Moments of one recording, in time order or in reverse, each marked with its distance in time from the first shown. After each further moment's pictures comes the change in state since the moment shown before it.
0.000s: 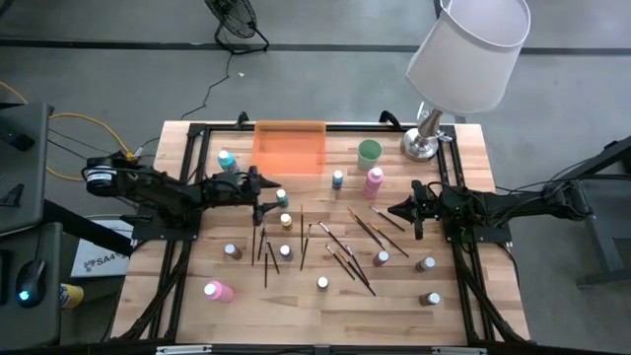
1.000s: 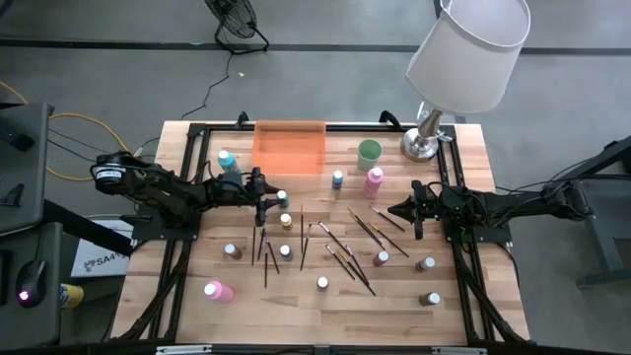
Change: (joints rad) left arm 0.000 0.074 0.026 0.007 0.007 -0.019; right arm 0.000 0.000 0.000 0.000 0.000 0.000
